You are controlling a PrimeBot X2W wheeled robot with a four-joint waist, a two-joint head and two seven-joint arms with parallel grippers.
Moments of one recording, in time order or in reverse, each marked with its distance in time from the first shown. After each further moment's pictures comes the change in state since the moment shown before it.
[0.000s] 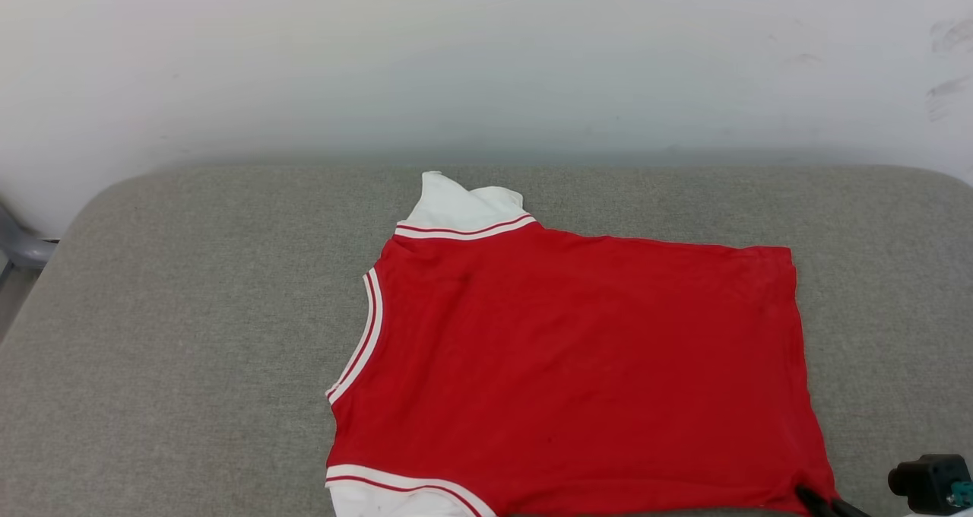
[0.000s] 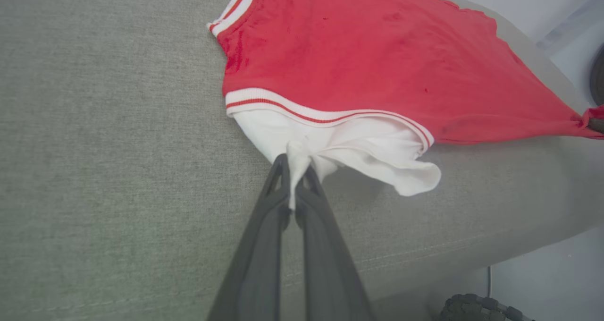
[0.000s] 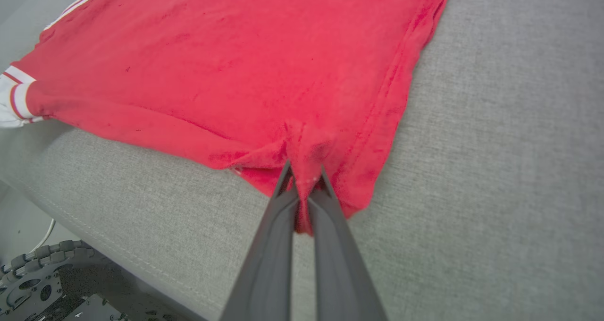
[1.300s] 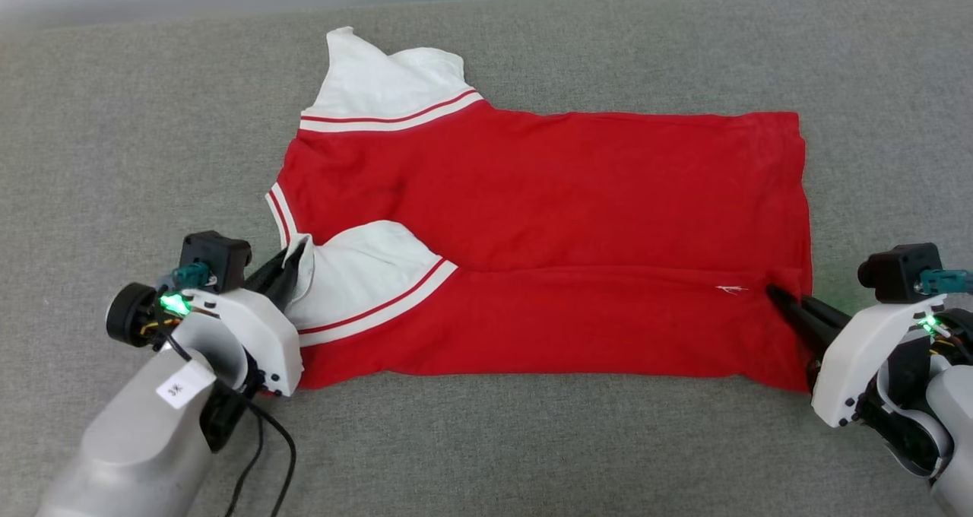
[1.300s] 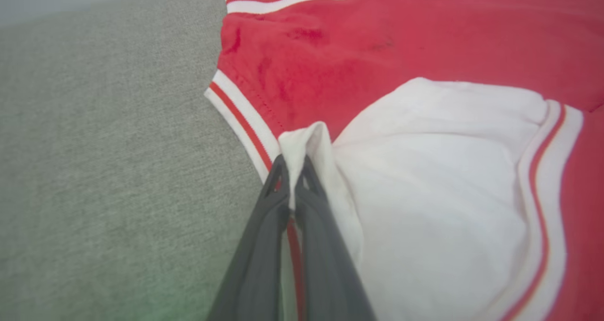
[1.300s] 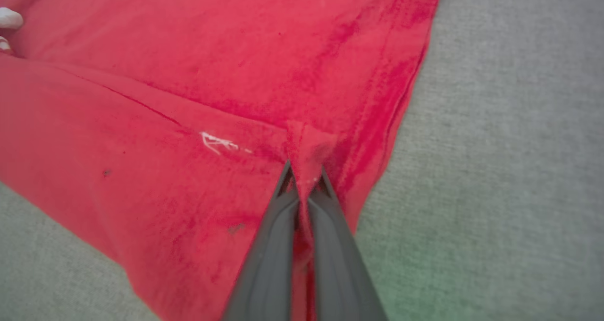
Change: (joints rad) left arm -0.821 -0.081 -0.056 0.669 0.175 -0.278 0.017; right arm -0.475 0.092 0.045 0.150 -0.006 0.000 0.106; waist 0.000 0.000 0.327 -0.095
